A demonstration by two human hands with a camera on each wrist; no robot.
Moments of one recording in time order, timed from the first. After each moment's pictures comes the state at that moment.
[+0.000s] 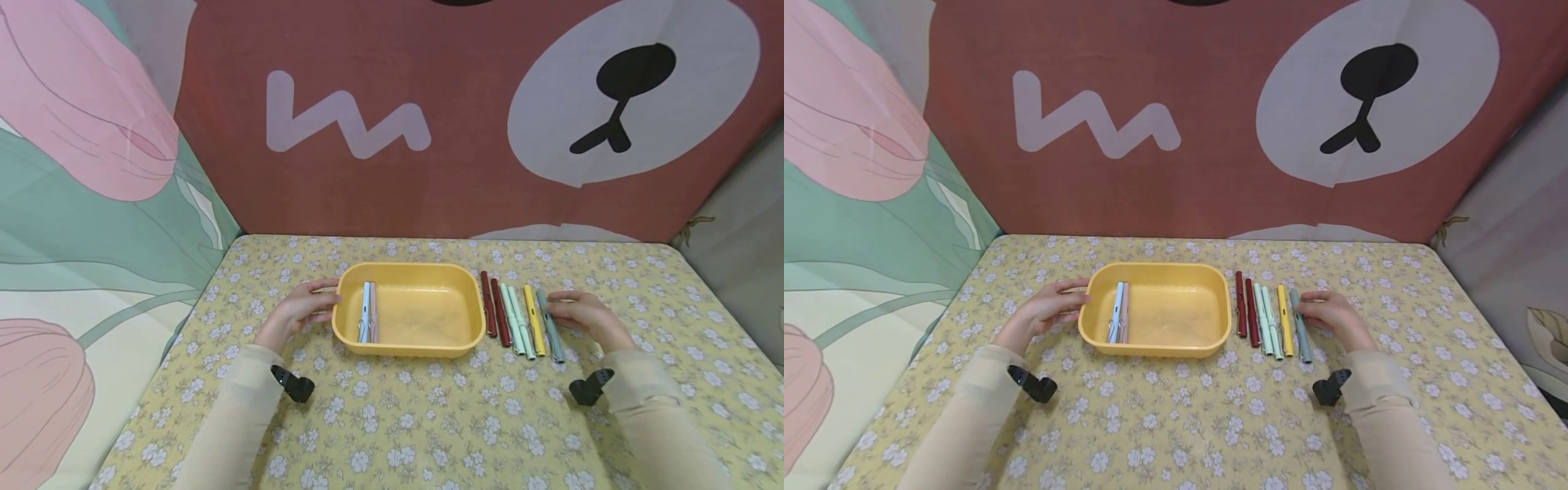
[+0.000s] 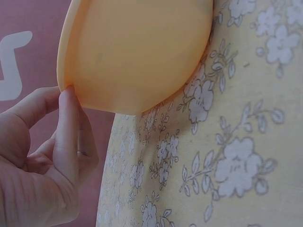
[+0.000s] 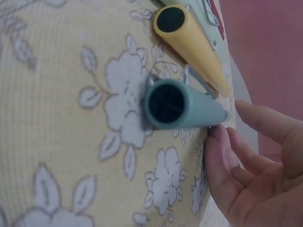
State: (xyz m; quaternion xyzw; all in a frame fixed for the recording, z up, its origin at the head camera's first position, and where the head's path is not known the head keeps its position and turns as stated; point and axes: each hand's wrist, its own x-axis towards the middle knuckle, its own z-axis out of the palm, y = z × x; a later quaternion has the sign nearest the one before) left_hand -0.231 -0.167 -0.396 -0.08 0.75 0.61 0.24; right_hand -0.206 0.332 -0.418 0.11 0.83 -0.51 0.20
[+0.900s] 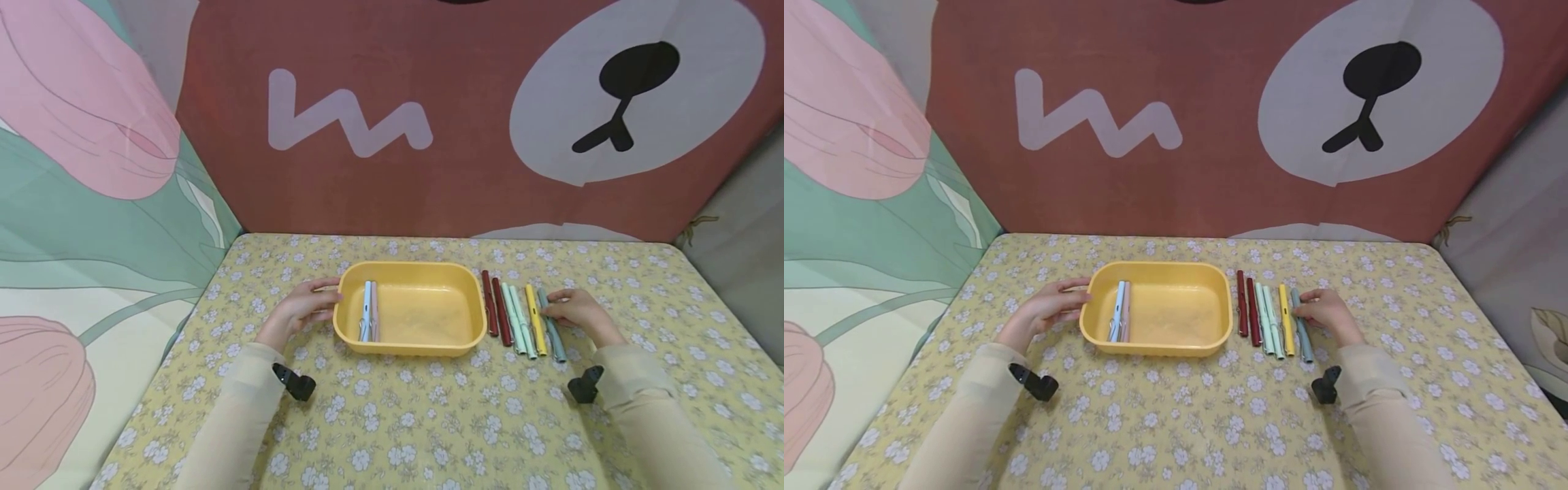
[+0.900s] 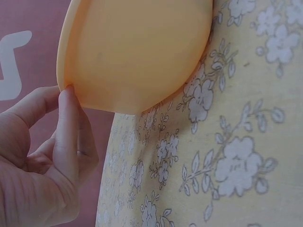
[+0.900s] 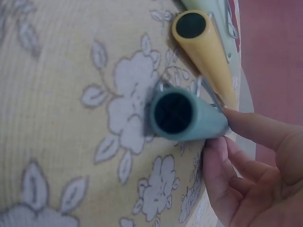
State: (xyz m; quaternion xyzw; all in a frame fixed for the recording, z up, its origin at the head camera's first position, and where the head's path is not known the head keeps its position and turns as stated) left_hand -0.231 -0.167 -0.396 -0.08 0.75 0.61 0.24; right_hand -0.213 0.320 -0.414 0.13 0.88 -0.41 0.20
